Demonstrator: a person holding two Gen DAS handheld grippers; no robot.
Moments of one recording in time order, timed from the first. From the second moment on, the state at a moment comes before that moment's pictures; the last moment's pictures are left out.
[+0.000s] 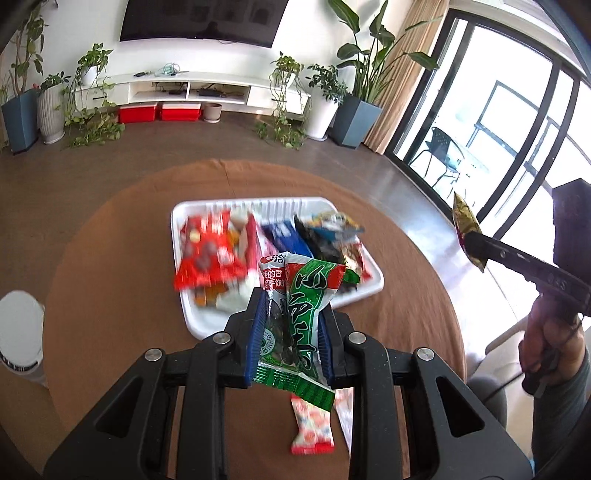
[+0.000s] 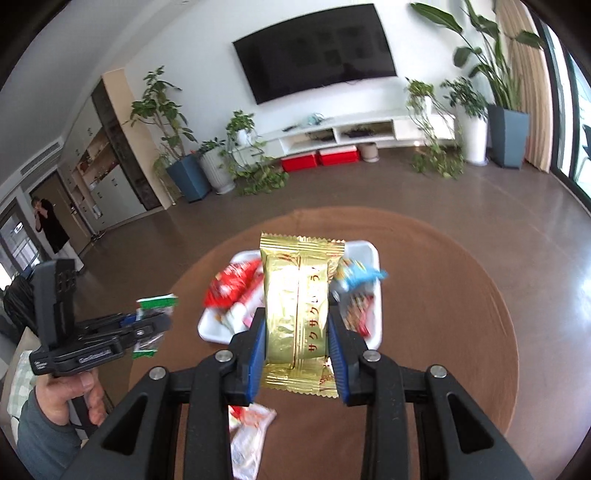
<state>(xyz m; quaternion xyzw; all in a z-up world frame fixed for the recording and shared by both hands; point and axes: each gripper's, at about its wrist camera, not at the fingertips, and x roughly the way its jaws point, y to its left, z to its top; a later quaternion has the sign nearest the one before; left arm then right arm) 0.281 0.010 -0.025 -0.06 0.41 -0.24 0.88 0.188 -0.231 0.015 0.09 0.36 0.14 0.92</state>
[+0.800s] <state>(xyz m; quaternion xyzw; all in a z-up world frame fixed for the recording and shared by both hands) 0.421 -0.023 -0.085 -0.04 0.47 -0.22 0.86 0.338 -0.160 -0.073 0.06 0.48 0.14 0.86</state>
